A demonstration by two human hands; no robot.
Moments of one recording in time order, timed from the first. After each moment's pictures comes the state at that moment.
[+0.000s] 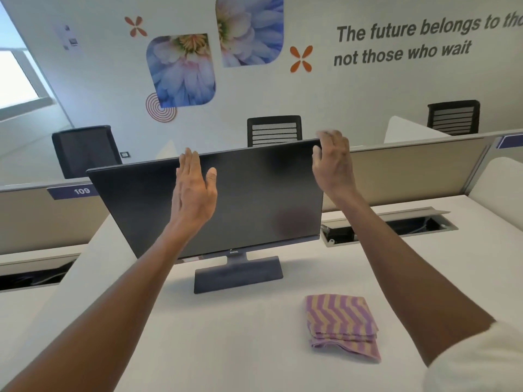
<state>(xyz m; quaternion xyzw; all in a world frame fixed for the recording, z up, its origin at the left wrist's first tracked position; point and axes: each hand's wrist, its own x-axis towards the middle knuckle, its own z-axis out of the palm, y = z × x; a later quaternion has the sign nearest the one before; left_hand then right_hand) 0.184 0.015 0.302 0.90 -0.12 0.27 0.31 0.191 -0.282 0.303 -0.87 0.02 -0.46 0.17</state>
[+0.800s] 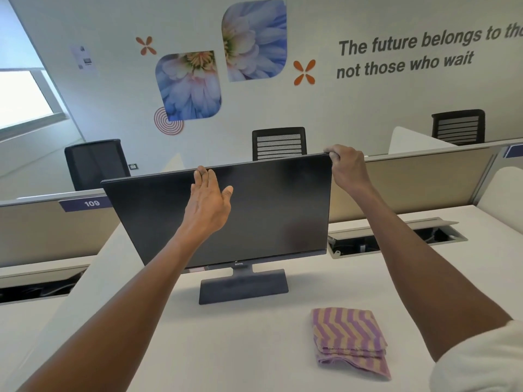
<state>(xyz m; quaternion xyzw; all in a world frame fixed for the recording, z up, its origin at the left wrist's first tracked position) 0.195 0.008 0.309 0.96 -0.12 0.15 0.20 0.197 -0.311 0.325 -0.89 0.05 -0.35 0.30</state>
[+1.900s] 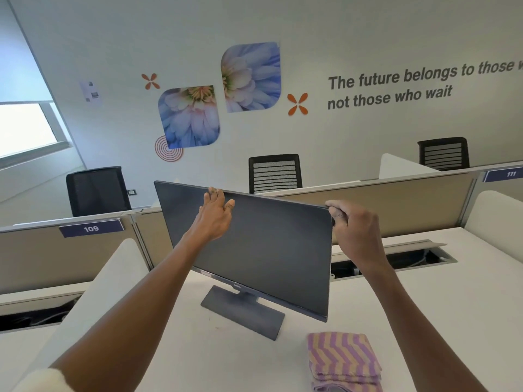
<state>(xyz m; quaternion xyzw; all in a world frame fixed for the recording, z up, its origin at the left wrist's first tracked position) 0.213 -0.011 0.330 0.96 -0.14 0.07 0.23 0.066 -0.280 0.310 -0.84 0.02 -0.45 0.30</state>
